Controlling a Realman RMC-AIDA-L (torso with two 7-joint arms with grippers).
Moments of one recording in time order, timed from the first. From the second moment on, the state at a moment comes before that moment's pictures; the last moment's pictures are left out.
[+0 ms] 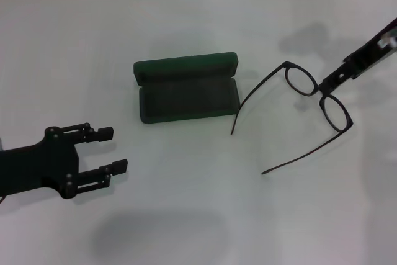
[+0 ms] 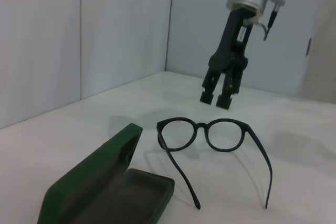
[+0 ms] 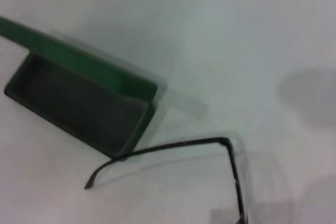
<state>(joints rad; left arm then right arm) -0.21 -2.06 0.76 0.81 1.89 1.69 -1.14 1.04 1.93 -1.02 -0.75 -2.62 -1.56 2.50</state>
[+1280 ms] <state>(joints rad) -0.24 -2.06 0.77 0.79 1.90 1.67 -1.12 1.08 2.02 -1.09 -0.67 -2.76 -1.38 2.59</state>
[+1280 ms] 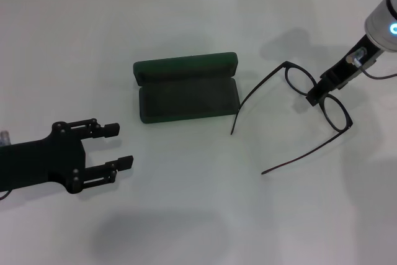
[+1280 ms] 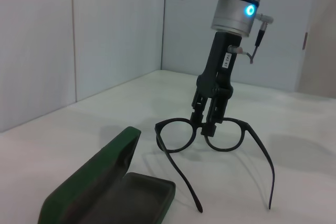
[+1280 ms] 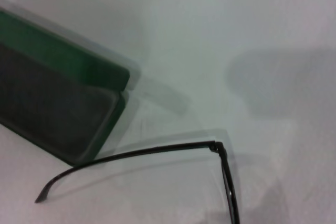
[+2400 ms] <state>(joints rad) -0.24 -2.06 0.77 0.79 1.90 1.68 -1.12 1.07 2.02 -1.13 -0.68 -2.74 -1.39 2.59</state>
